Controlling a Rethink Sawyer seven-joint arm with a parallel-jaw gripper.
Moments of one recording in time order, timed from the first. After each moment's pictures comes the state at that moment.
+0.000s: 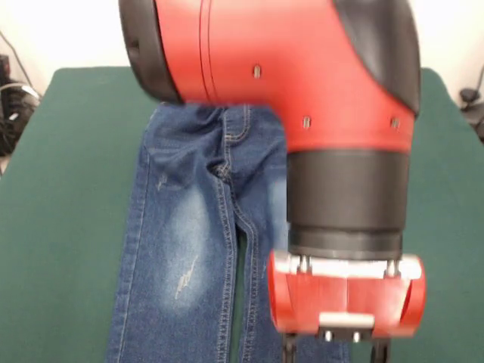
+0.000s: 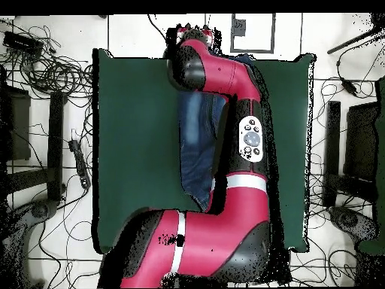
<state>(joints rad) -0.12 -0.13 0.05 0.70 0.04 0.27 1.65</state>
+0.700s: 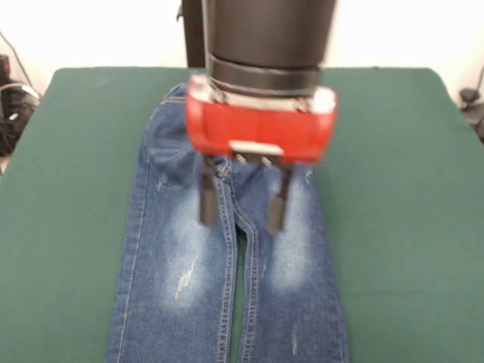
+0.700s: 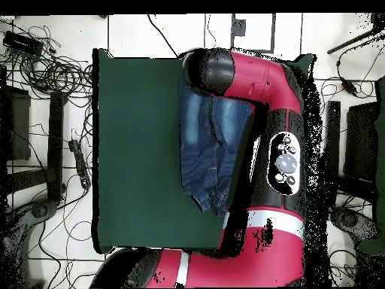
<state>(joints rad) -0.14 -0.38 -0.07 0.92 0.03 0.76 1.65</state>
